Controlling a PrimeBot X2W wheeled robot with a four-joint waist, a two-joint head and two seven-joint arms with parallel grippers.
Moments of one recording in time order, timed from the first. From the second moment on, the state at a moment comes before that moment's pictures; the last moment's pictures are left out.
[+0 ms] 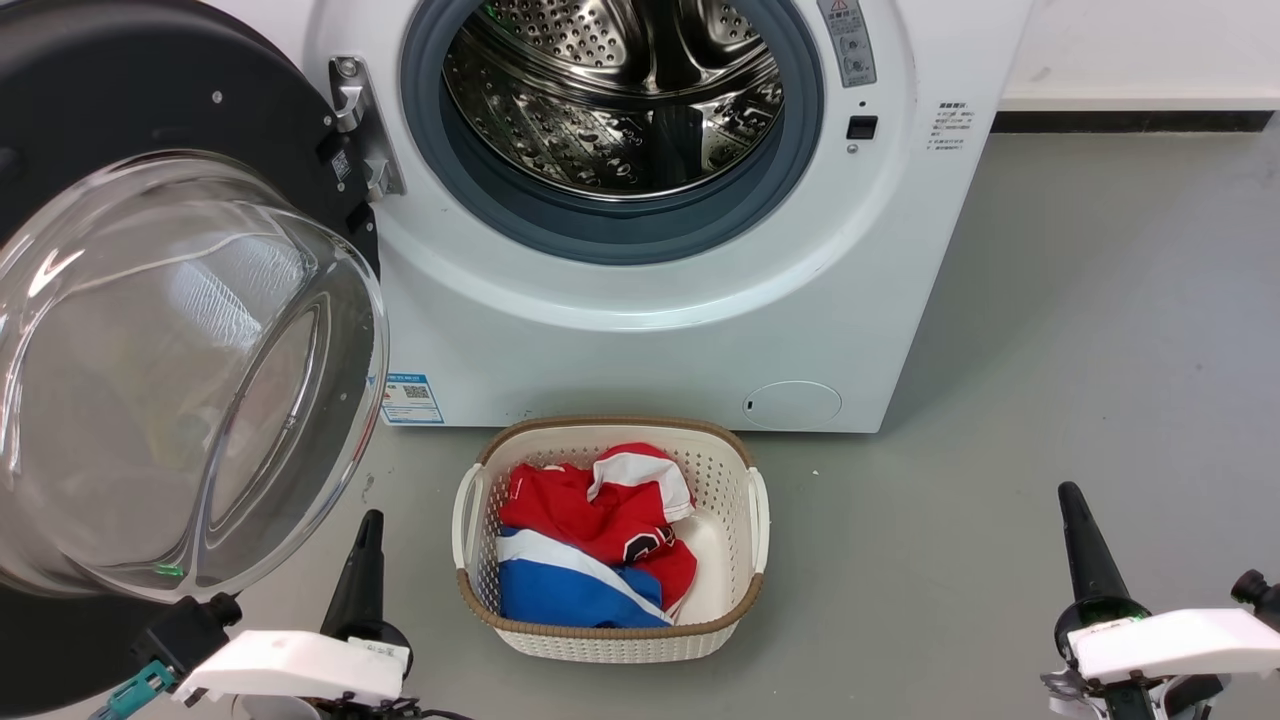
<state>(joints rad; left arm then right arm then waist) -0.03 0.08 0.00 0.20 -1.00 -0.12 -0.08 -0.03 -0.06 -0.06 0.20 1.01 0.13 -0.06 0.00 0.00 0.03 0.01</state>
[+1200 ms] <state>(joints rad) -0.07 0.08 0.04 0.23 -1.37 -0.13 0.02 -0.06 -0.06 -0.08 0.22 1.37 0.13 0.03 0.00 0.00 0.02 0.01</state>
